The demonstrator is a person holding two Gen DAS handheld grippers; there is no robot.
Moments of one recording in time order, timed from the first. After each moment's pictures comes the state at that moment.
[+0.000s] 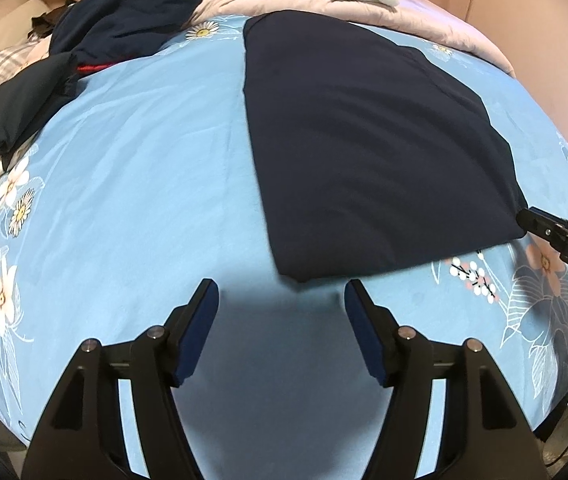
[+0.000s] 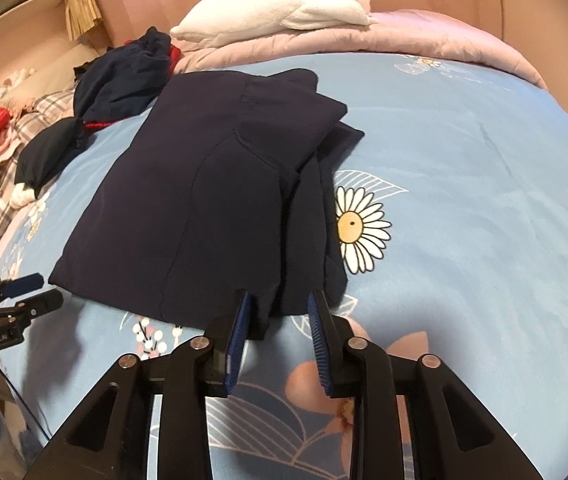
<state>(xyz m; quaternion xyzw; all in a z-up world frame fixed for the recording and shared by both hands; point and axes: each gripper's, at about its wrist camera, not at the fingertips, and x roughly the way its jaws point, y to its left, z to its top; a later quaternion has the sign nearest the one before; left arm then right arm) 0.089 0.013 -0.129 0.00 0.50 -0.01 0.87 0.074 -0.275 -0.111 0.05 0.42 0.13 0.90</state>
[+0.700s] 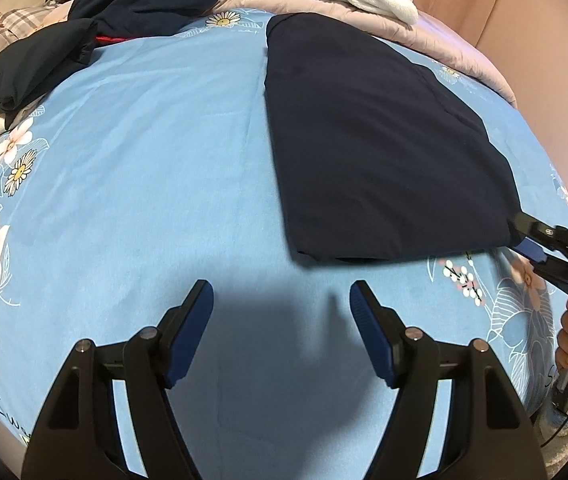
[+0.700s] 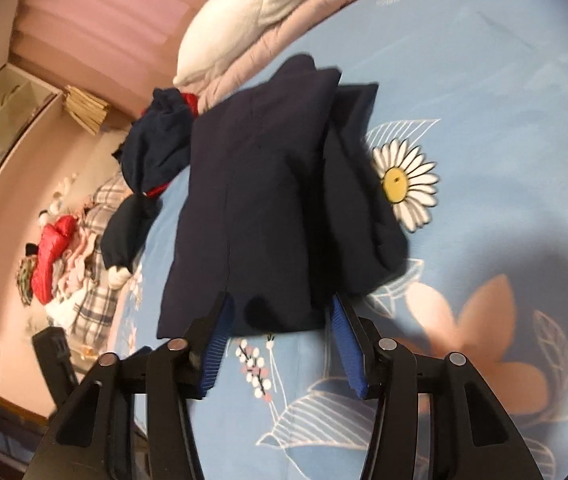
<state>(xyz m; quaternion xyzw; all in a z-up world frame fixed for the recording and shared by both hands) 0.075 0.023 -0.127 -0.07 0.50 -0.01 0.86 0.088 -0.292 -0.131 0.29 0.44 0.23 0.82</state>
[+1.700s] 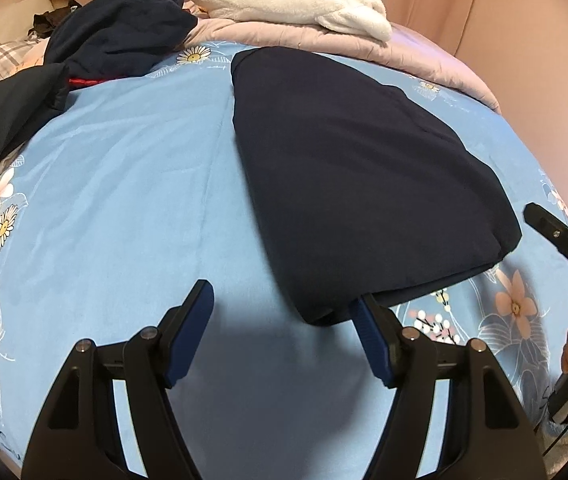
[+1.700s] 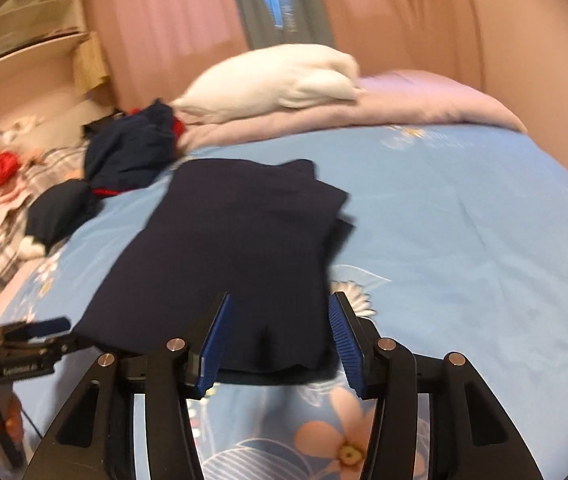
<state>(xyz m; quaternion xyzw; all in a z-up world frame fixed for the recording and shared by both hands) 0.101 0.002 -0.111 -0.04 0.46 -0.04 0.89 0.063 -0.273 -0.073 0.06 0.31 0.14 0.94</state>
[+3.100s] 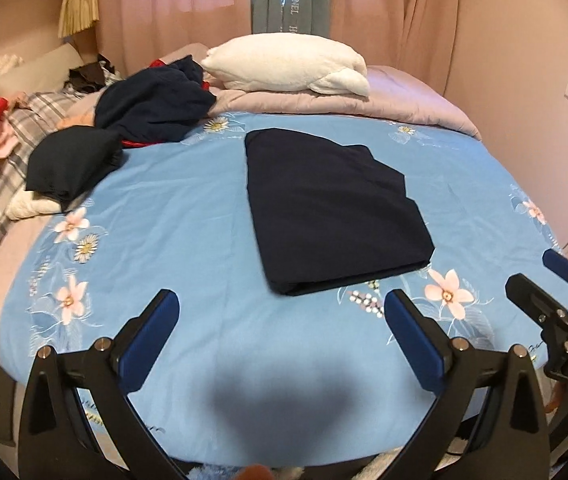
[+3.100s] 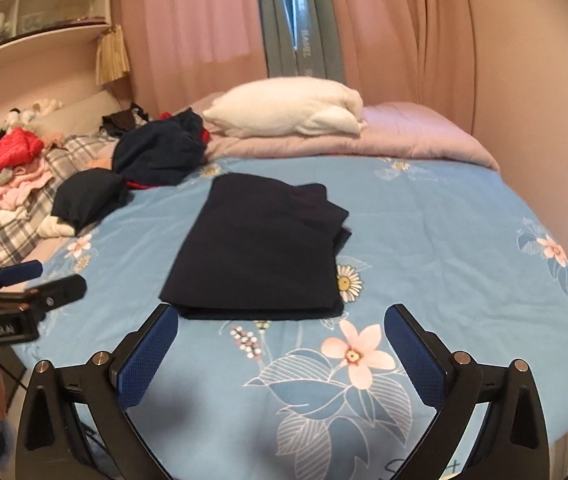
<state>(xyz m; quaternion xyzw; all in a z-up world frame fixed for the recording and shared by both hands) -0.018 -0.031 0.007 0.00 0.39 0.00 0.92 -0.049 -0.248 0.003 0.02 0.29 0.11 0.95</state>
